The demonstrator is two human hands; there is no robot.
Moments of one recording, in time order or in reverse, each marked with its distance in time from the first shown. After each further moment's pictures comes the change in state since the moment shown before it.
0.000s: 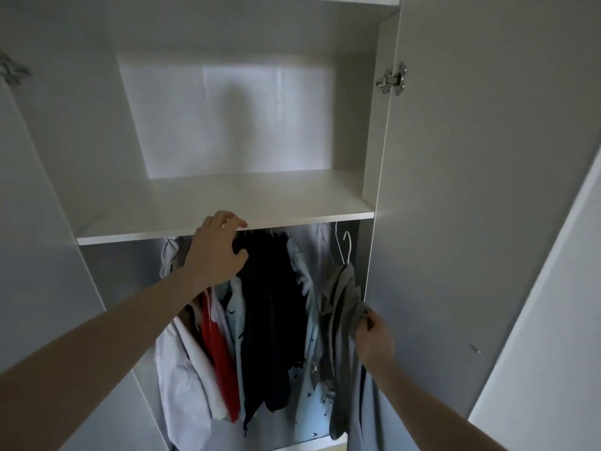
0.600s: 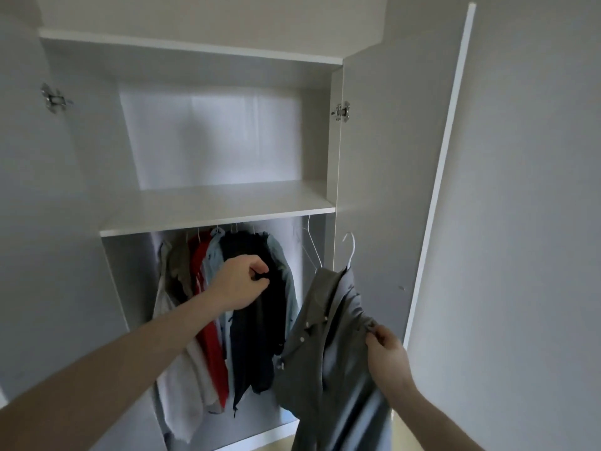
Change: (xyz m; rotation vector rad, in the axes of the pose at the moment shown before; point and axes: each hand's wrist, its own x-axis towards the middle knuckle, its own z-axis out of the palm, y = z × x) left_hand -0.167 0.100 -0.067 -0.378 -0.218 -0.014; right_hand -0.239 -0.003 -0.127 0.148 0.093 0.002
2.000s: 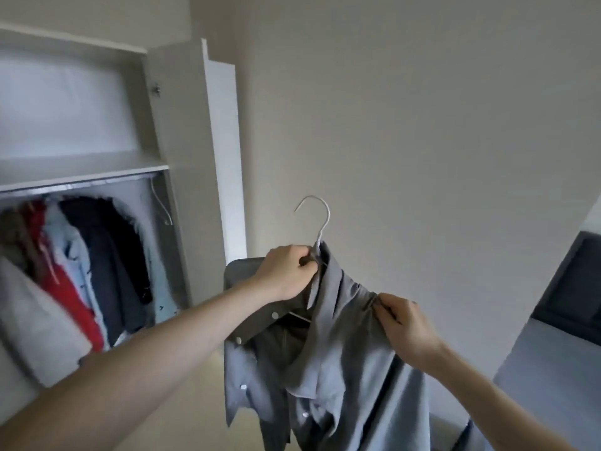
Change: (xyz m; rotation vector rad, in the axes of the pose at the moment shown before) left_hand -0.441 0.480 0.070 -0.311 -0.395 0.493; right_hand -0.530 -0.007 -0.473 -0.568 0.210 -0.113
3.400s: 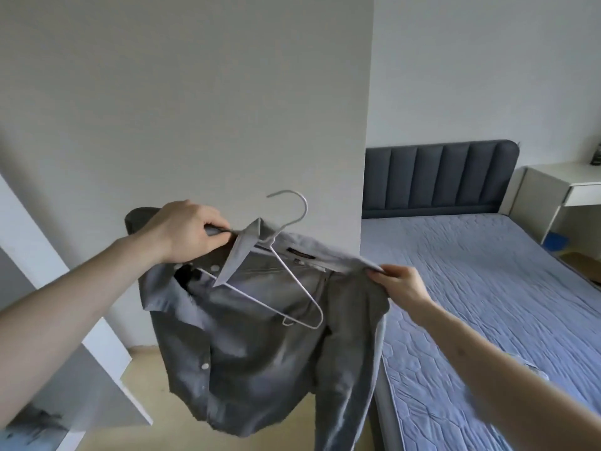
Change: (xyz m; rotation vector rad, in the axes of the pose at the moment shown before) left_hand 0.084 -0.005 -0.013 0.311 -0.157 0.796; right_hand -0.134 0.079 -0.014 0.350 0.639 0.696
